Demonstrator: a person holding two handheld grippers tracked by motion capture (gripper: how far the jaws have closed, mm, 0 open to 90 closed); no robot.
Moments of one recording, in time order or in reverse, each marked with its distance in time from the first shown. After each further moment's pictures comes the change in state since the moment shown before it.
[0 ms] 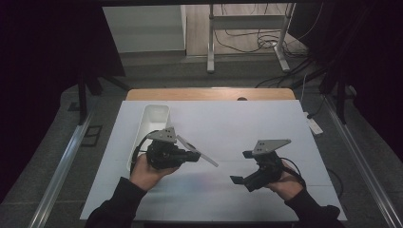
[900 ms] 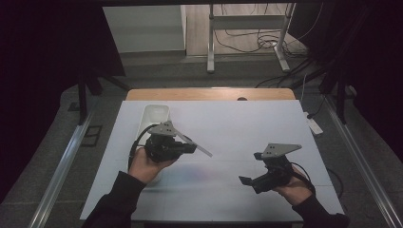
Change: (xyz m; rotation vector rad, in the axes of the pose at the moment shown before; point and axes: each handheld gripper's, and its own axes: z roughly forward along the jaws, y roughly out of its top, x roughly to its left) left arm 0.013 0.007 -0.003 0.020 0.117 0.015; right arm -0.003 -0.018 -0.016 0.009 -0.104 0.032
